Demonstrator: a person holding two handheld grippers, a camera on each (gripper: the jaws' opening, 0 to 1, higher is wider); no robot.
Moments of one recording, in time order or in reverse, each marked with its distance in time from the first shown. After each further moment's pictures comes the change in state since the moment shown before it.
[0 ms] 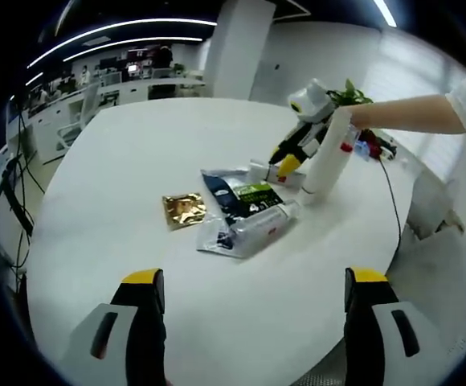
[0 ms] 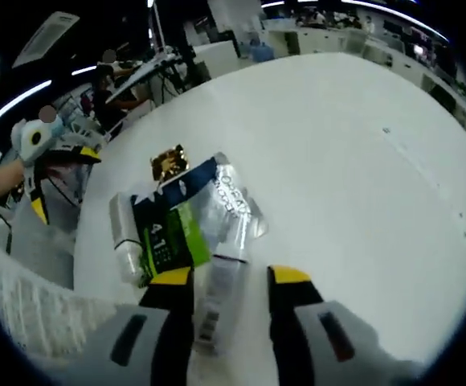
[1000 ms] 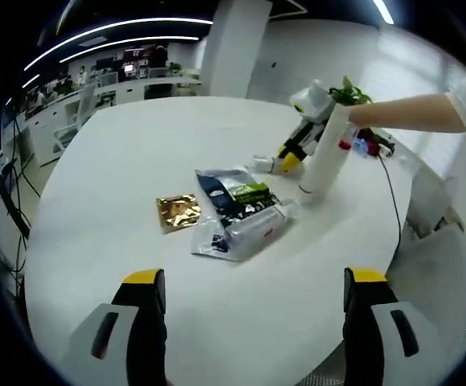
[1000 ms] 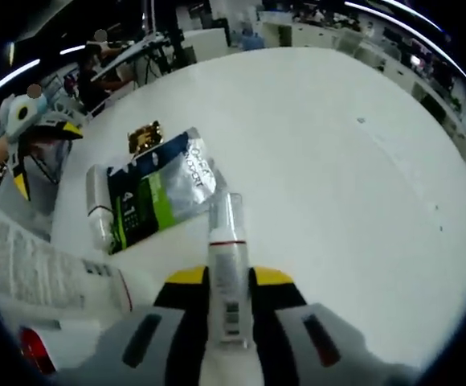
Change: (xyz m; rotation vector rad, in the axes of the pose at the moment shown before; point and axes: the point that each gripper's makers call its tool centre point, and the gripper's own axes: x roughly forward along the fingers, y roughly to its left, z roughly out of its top) left arm 0.006 -0.003 0.001 0.013 0.010 -0.013; right arm -0.019 -0.025 -0.027 -0.035 0.076 -0.131
